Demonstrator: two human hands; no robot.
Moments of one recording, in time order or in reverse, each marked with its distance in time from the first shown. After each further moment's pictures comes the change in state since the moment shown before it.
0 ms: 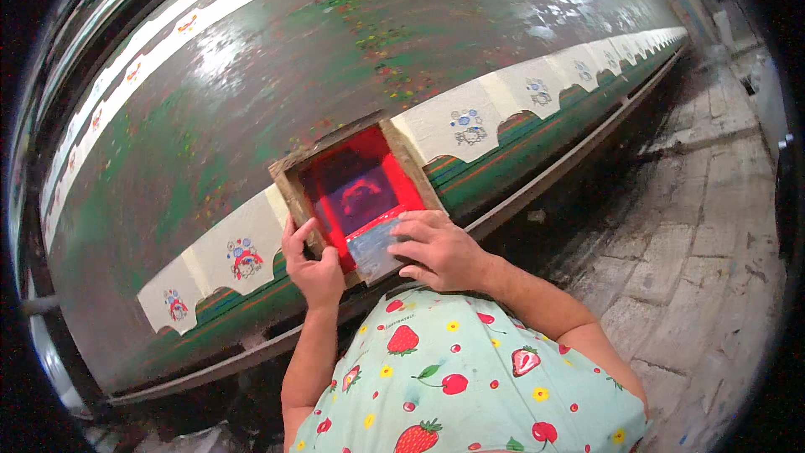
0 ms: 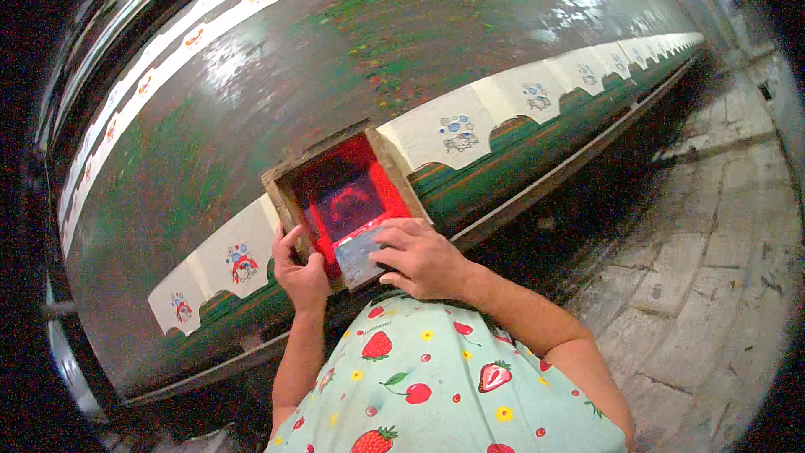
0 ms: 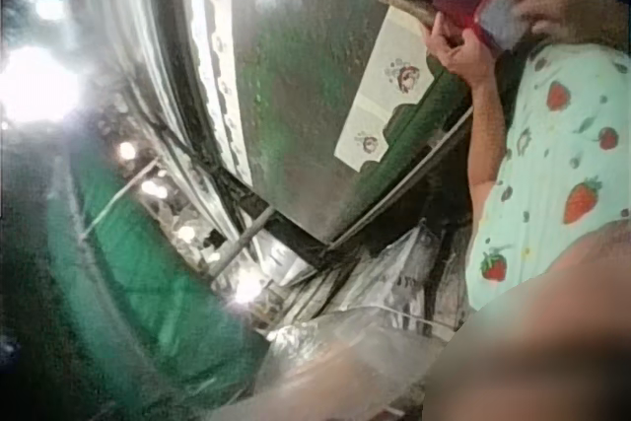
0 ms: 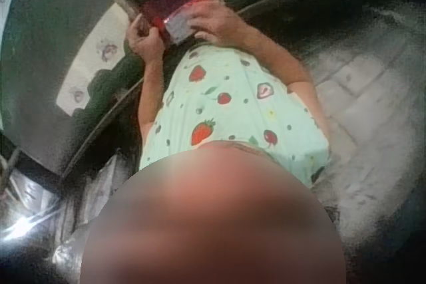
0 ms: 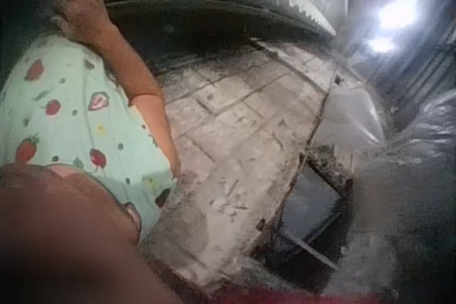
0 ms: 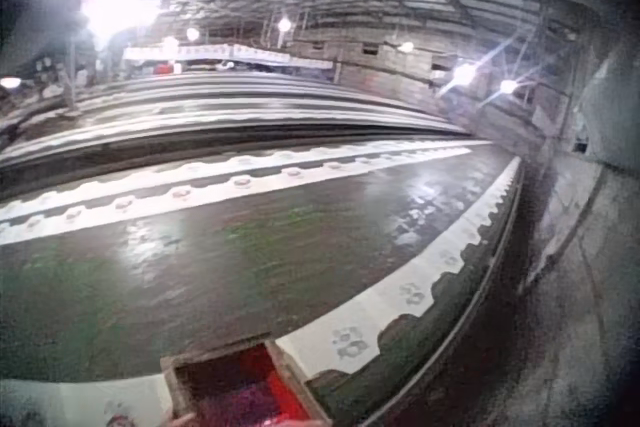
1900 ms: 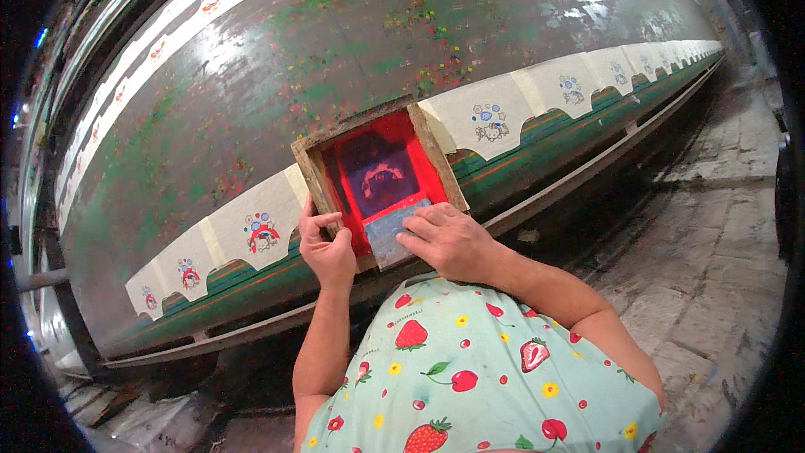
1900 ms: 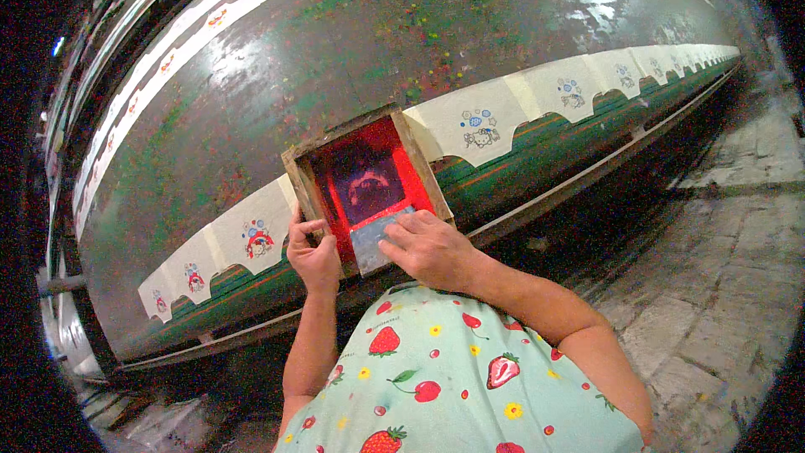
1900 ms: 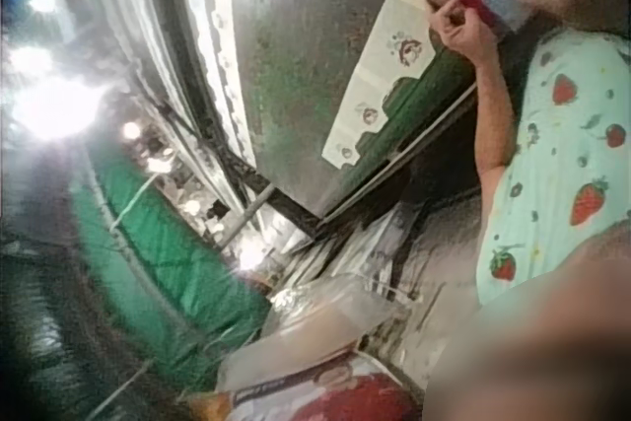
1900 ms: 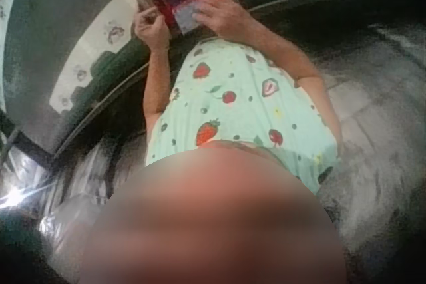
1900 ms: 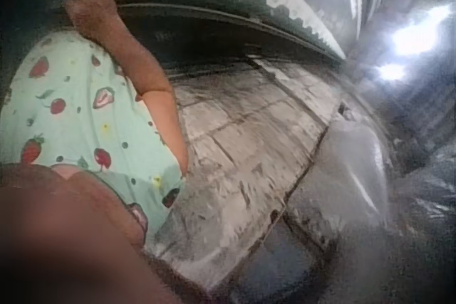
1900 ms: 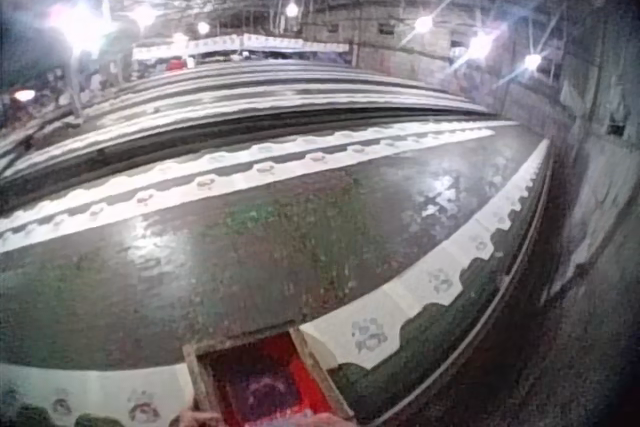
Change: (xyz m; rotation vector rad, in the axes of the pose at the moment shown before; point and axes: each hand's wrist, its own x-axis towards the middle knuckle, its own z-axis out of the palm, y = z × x) left_hand -0.021 0.074 0.258 -0.171 0.044 -0.044; right_hand -0.086 0.199 -0.154 -0.255 -0.032 -0.232
